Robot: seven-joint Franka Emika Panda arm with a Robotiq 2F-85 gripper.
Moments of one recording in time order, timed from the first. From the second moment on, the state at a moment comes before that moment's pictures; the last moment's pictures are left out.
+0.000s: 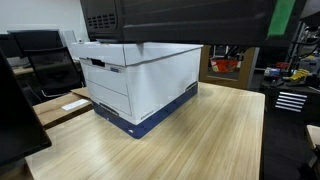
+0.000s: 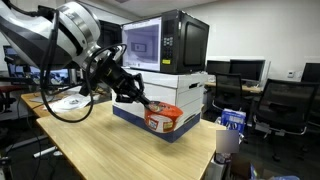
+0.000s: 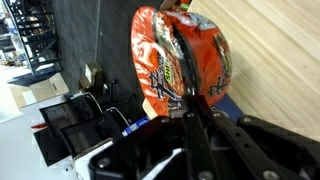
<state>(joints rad) -0.81 -0.16 0.17 -2.50 -2.06 2.99 0.82</state>
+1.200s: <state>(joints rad) -0.68 -0.02 0.09 -2.54 -2.45 2.71 1.21</state>
